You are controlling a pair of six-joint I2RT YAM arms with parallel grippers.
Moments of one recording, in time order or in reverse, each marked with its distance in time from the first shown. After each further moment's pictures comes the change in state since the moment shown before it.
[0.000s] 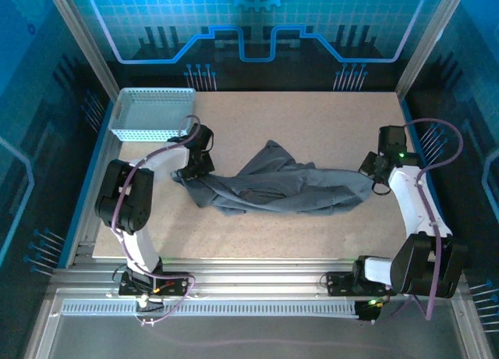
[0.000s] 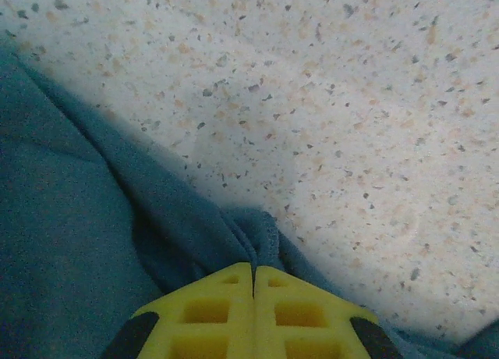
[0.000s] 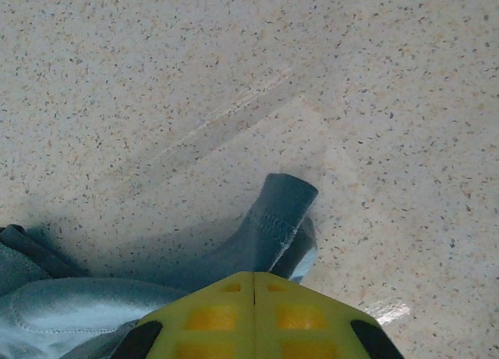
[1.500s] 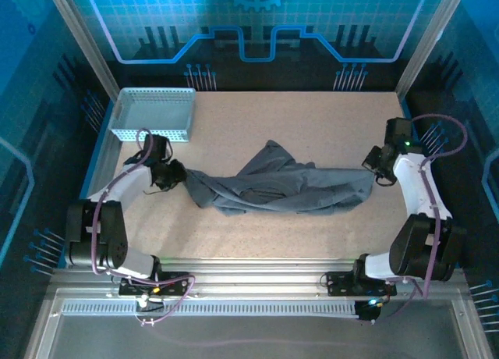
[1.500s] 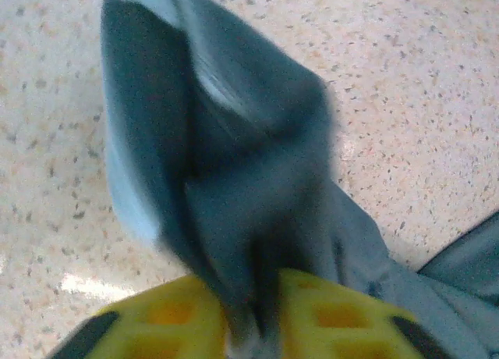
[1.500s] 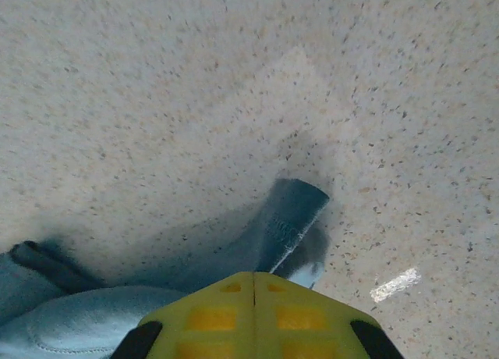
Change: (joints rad) left arm 0.279 -0.332 -0.299 0.118 0.294 0.000; right arm -0.060 0.132 0.090 -0.032 -0.082 0.004
